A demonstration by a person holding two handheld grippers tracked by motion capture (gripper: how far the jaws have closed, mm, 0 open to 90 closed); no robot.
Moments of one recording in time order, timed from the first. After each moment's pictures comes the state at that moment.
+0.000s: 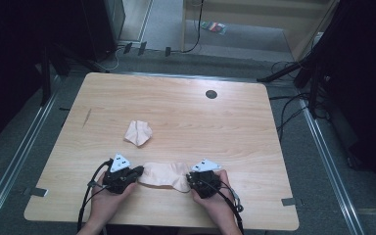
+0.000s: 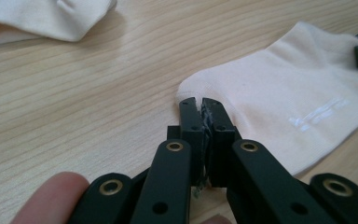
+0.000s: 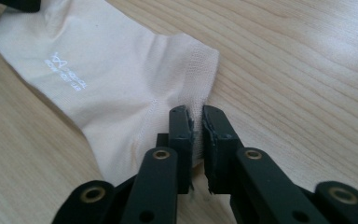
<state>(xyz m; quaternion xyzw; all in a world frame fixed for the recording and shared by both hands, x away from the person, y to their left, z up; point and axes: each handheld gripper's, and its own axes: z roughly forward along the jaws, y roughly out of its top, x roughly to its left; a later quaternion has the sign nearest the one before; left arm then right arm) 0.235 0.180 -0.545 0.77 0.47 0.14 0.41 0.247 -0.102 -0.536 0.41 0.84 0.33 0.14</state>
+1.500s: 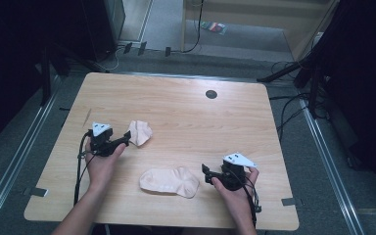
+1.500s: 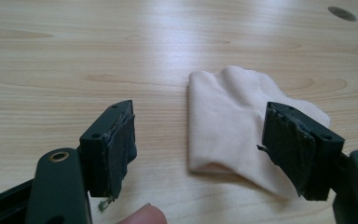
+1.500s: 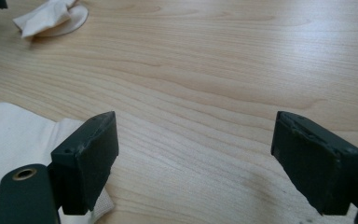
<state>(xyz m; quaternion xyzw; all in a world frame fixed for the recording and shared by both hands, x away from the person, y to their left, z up) 0.334 0.227 -0.542 0.64 0.60 0.25 0.41 0.265 -0.168 -0.529 0.51 0.73 0.42 0.17</state>
